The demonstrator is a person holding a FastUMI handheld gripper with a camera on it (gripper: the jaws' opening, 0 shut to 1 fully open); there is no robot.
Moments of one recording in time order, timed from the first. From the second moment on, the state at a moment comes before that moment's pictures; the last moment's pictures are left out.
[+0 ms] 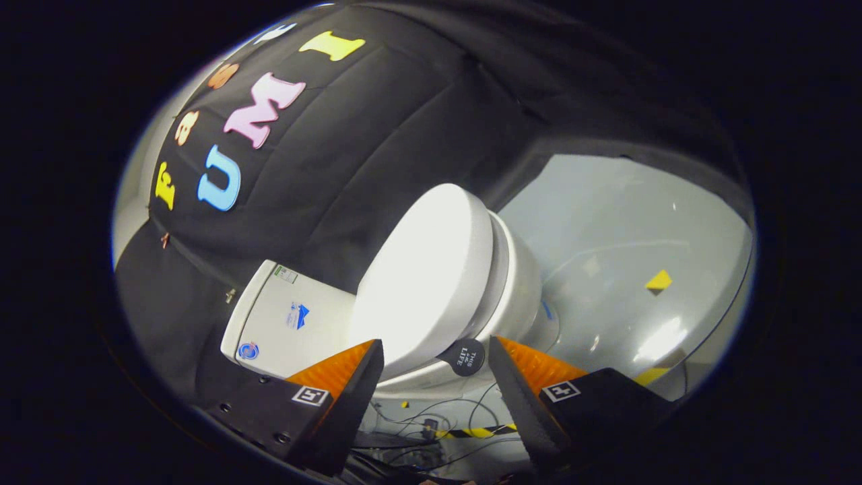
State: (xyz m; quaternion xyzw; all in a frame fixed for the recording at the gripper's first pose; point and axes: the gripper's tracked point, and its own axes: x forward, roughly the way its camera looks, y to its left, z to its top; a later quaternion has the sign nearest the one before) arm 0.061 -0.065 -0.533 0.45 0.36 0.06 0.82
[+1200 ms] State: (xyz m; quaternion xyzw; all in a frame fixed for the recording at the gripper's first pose) arm 0.086 -0.032 -0.536 0.43 0.43 0.00 0.79
